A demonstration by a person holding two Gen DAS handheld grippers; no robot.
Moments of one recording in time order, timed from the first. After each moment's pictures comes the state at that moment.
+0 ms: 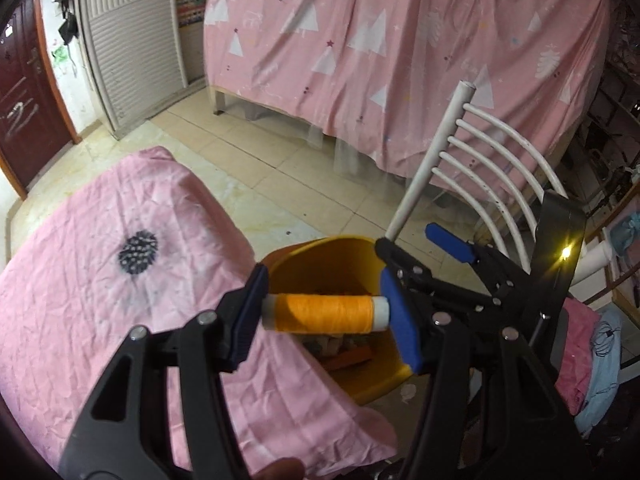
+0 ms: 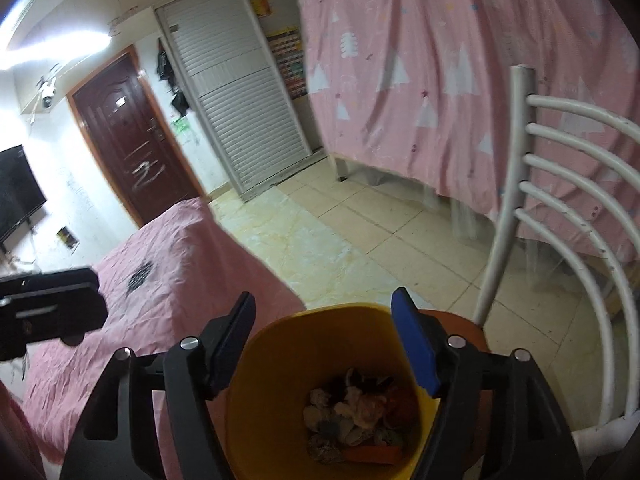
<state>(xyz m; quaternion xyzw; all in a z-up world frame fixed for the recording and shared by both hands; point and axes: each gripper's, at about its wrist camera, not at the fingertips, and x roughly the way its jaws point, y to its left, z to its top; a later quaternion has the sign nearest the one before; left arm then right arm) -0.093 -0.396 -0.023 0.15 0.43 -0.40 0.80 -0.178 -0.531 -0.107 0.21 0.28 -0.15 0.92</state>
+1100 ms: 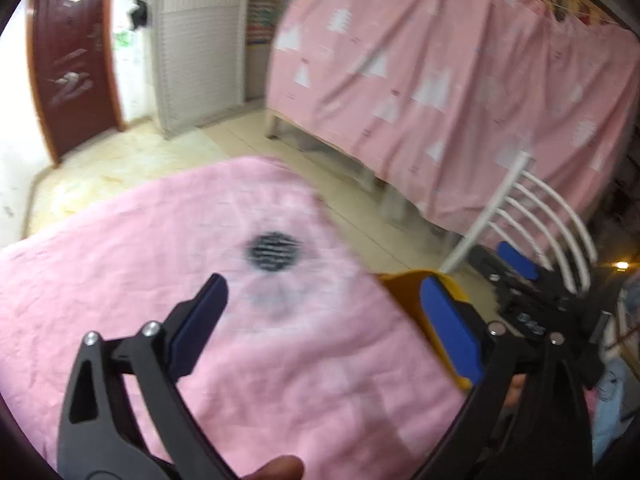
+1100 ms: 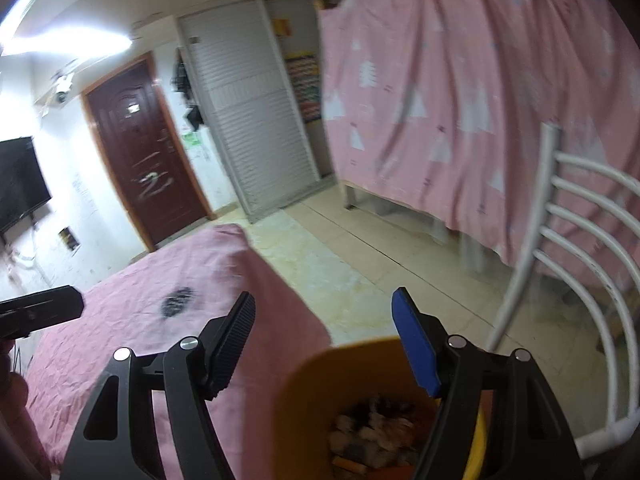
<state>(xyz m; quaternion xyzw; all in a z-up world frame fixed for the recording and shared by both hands) -0.040 -0.265 -0.009 0.07 0.38 -0.31 0.87 -0.146 -0.473 -0.071 0.17 0.24 -0.13 0.95</state>
